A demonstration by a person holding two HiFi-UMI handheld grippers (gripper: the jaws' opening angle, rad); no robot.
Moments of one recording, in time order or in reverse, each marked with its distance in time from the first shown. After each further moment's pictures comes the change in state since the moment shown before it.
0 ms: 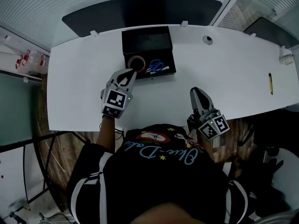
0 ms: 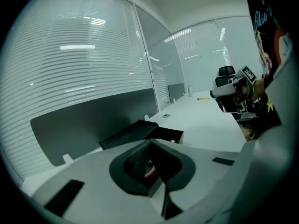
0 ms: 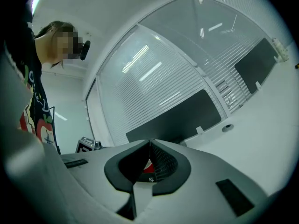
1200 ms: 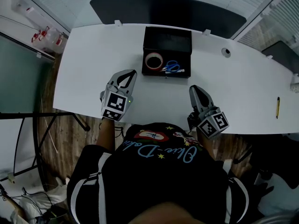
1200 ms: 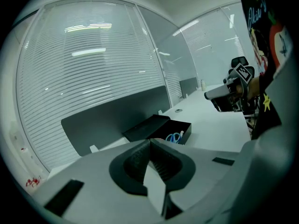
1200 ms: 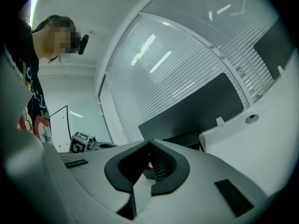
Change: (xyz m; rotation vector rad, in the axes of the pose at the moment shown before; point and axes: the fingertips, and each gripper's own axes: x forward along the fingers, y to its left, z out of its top) left arm -0.069 0.021 -0.021 -0.018 0.052 0.205; right arm 0.049 0.028 -0.024 0.007 0.111 0.186
